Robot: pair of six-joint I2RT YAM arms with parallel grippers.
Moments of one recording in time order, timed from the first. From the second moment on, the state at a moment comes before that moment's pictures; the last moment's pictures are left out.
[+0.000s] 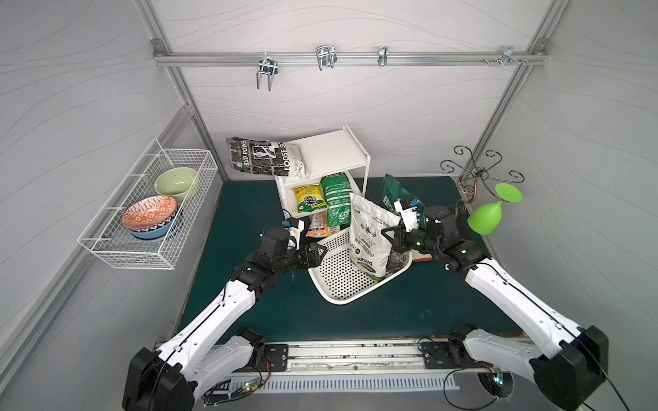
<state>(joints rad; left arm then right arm) -0.44 0.98 0.70 -0.33 0.31 -0.55 0.54 1.09 0.93 -0.33 -0.35 0.26</state>
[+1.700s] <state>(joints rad) -0.21 0.98 1.11 -0.26 -0.10 -0.47 0.54 1.08 1.24 -0.46 -0.35 0.17</state>
